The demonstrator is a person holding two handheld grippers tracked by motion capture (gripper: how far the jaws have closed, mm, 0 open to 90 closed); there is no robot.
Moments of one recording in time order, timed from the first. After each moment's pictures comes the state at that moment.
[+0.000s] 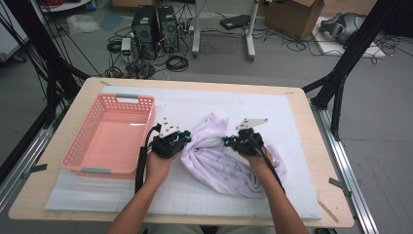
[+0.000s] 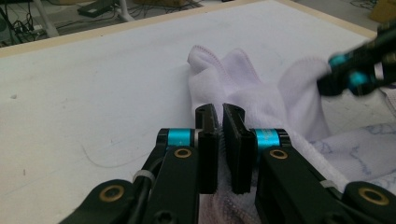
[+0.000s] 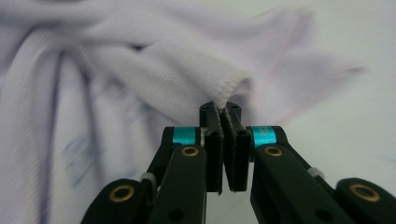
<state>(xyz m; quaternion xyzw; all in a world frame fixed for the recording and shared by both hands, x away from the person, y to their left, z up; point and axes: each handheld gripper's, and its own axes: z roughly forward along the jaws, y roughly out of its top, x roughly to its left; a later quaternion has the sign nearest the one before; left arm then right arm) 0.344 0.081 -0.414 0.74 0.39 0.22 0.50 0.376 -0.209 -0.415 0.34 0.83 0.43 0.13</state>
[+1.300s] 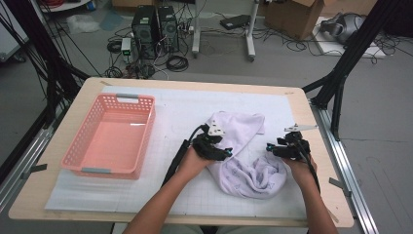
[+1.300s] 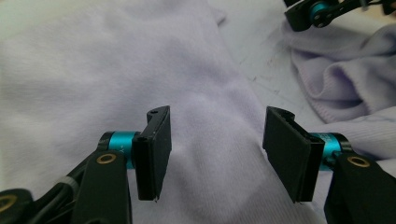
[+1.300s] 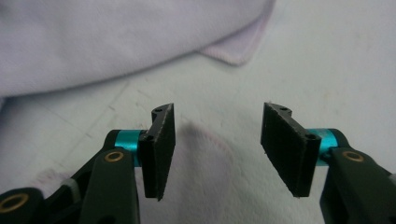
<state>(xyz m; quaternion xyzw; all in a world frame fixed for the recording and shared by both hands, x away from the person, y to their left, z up) 0.361 -0.036 -0.422 0.85 0.28 0.12 0.43 0.358 -0.338 -0.428 0.48 0.79 0.35 0.18</state>
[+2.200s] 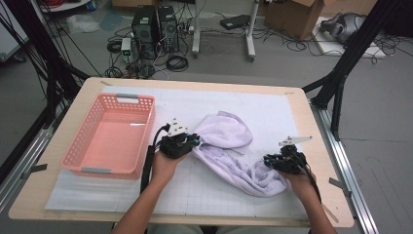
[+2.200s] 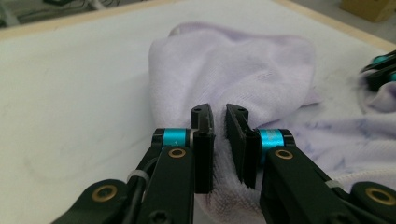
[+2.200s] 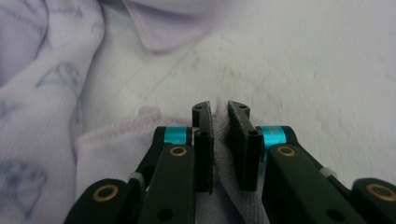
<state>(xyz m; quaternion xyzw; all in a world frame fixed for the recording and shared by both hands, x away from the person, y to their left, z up) 0.341 0.069 -0.420 0.77 0.38 0.17 0.48 0.322 -0.325 -0.434 0.44 0.82 0.34 0.11</state>
